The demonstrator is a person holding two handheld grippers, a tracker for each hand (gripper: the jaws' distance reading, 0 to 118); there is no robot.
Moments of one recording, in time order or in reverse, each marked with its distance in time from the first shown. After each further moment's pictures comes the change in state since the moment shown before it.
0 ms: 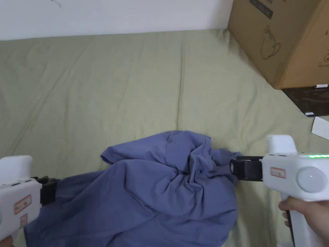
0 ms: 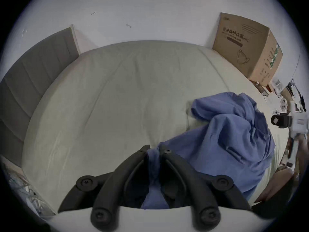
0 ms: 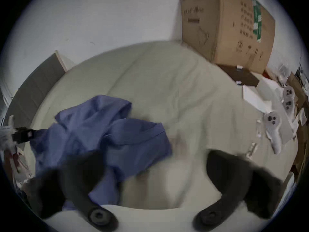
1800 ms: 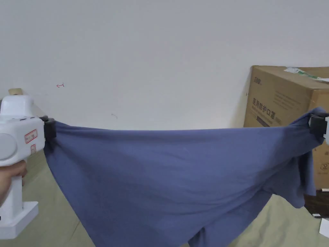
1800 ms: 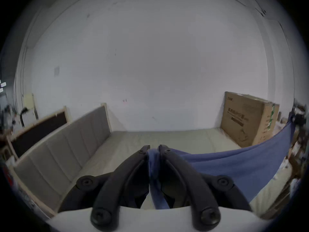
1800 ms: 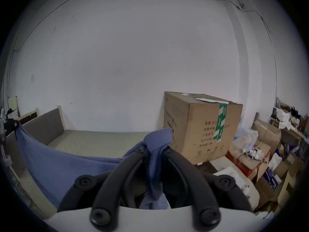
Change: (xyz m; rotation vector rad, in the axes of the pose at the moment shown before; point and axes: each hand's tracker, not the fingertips) left arm -0.064 0.208 0.246 0.658 0.186 -0.021; right arm -0.028 0.189 0.325 0.703 -0.155 0.063
